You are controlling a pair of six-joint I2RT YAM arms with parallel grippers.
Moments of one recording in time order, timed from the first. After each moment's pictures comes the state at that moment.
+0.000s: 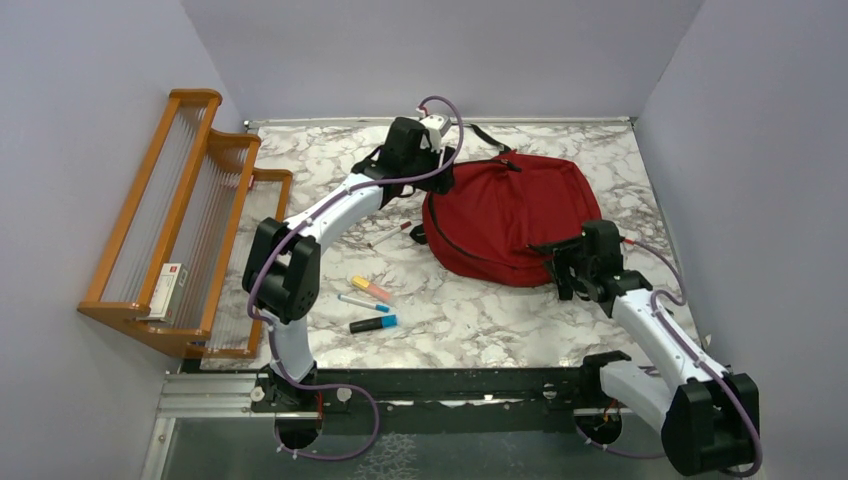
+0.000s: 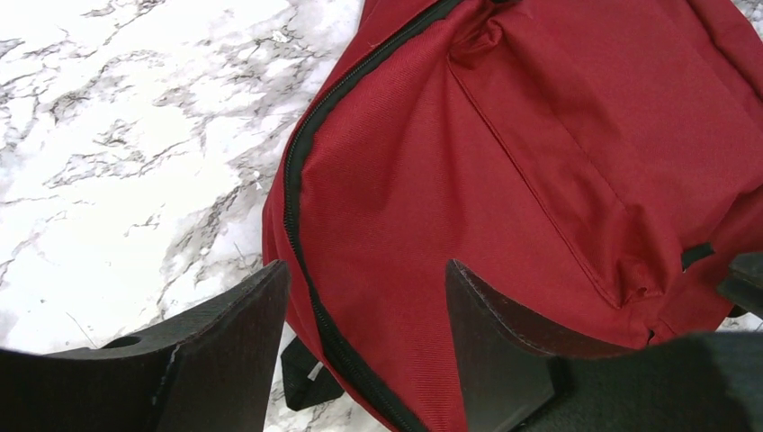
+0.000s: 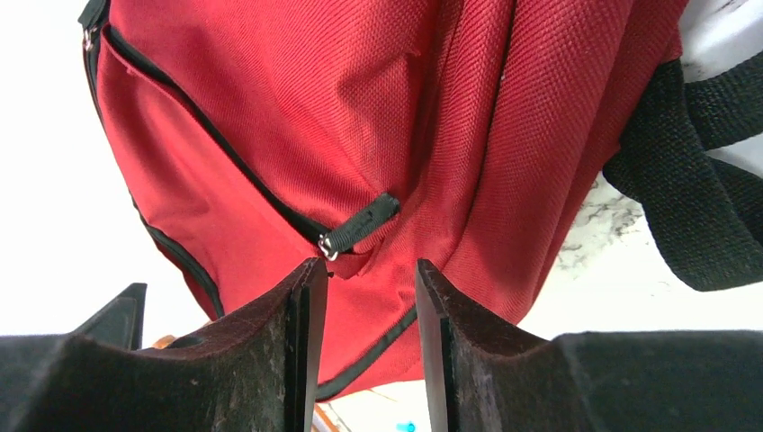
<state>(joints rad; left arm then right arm) -0.53 1.86 1.52 -0.23 0.19 -0.16 0.15 0.95 0.52 -0.32 0.03 1.40</state>
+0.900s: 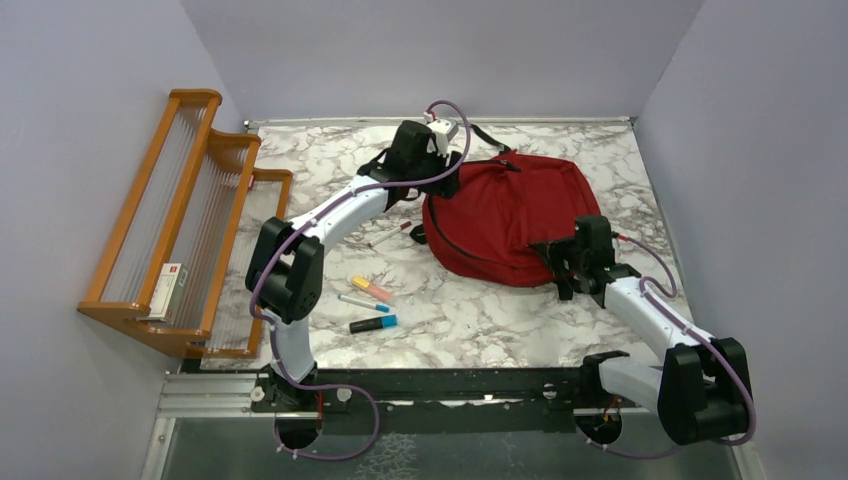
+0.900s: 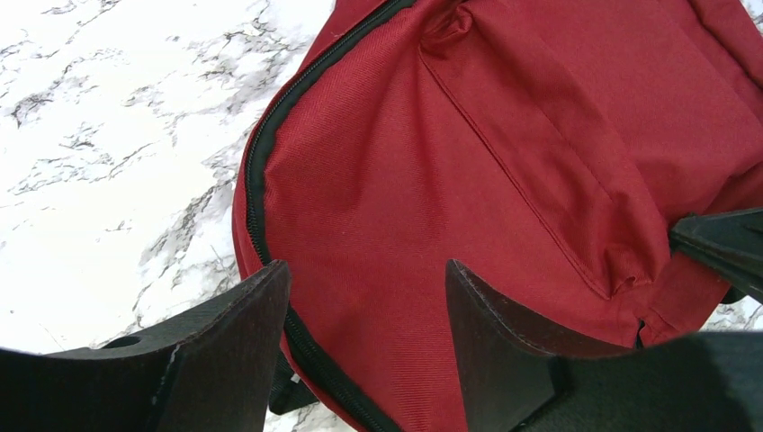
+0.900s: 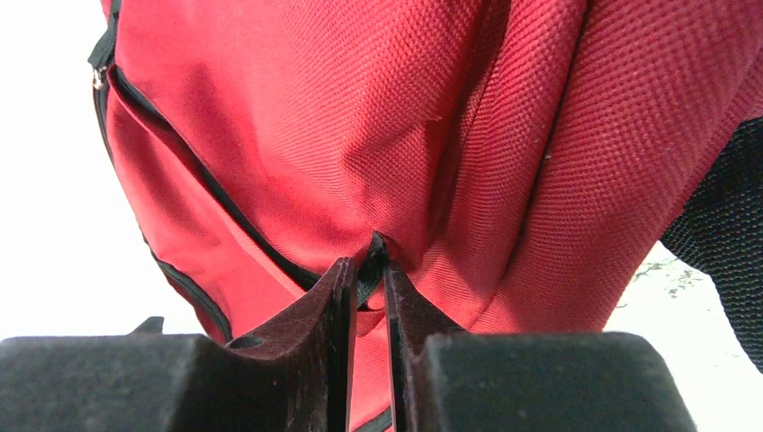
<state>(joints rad) -0.56 1.87 1.52 -0.23 0.20 -0.15 0.15 1.12 0.51 -0.13 0.04 1.45</state>
